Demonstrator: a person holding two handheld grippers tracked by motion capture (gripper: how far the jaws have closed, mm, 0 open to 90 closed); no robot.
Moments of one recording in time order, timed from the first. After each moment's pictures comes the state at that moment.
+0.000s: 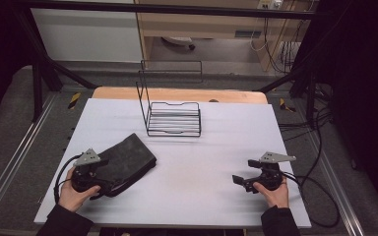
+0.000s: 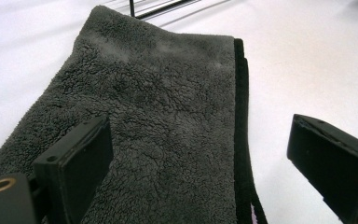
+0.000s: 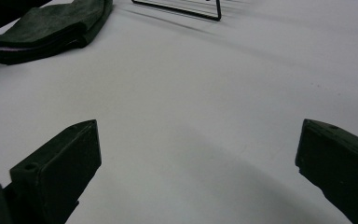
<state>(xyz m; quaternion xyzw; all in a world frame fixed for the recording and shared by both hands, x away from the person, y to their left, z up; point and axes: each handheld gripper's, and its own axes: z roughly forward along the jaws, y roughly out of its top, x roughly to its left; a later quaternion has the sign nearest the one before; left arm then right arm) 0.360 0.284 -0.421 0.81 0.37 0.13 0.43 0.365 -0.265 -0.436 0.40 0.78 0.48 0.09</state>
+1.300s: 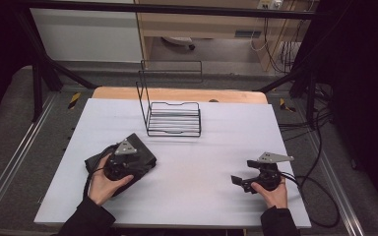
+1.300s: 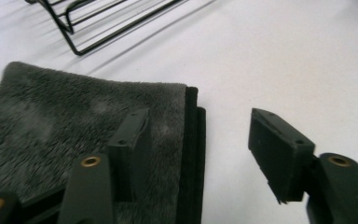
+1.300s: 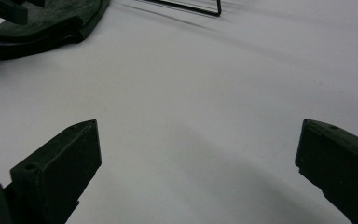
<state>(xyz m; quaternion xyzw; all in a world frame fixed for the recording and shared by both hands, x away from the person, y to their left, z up) 0.387 0.192 -0.408 0.85 0.35 0.13 0.36 0.365 -0.260 -0.437 0.40 0.78 0.47 0.09</state>
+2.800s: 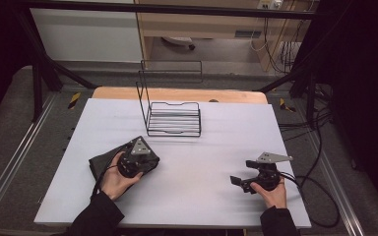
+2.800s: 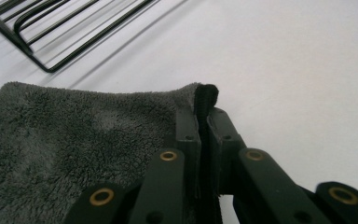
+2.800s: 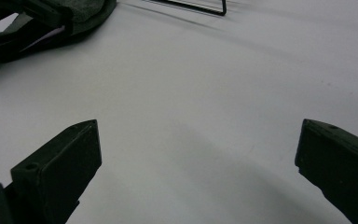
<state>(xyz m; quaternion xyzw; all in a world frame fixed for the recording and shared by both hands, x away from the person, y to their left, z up) 0.395 0.165 -0.412 0.87 0.31 0.14 0.34 0.366 -0.258 -0.438 0.39 0.78 0.47 0.09</state>
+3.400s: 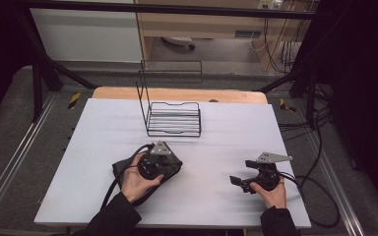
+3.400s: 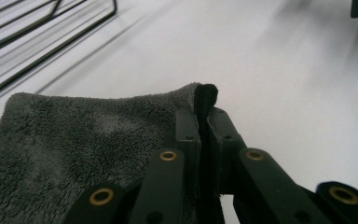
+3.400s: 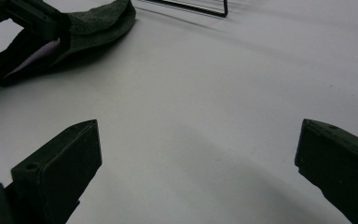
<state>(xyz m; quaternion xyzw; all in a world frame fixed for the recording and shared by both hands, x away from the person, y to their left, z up) 0.388 0.104 -0.402 0.87 0.29 0.07 0.38 0.366 -0.257 -0.438 0.39 0.78 0.47 0.08</state>
